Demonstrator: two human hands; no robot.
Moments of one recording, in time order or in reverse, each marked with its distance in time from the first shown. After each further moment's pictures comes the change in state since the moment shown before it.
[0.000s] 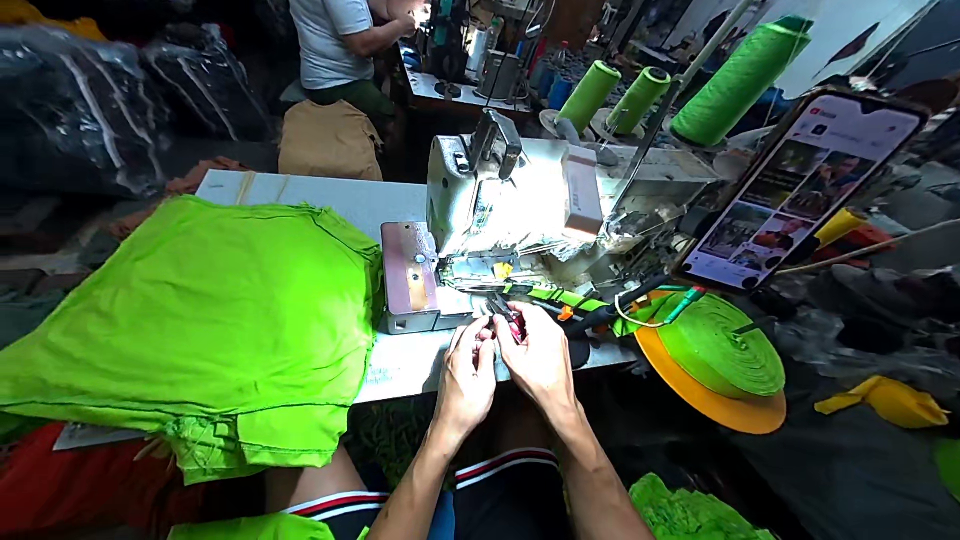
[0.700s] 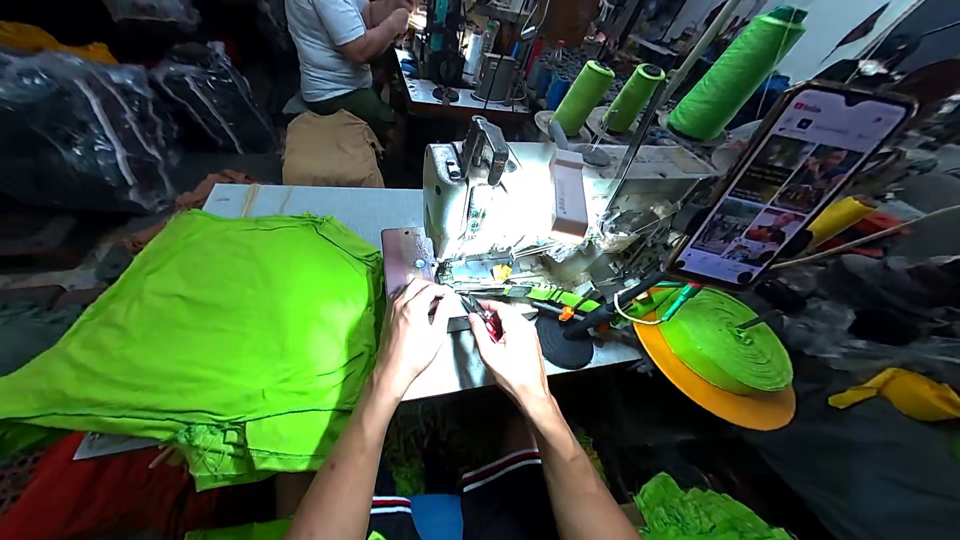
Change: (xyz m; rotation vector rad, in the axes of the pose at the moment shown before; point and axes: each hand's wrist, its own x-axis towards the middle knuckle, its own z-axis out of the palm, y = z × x) left_hand 0.069 0.012 -0.080 0.634 0.007 0.300; right_hand 0.004 -0.019 0.025 0.158 -0.059 0.051
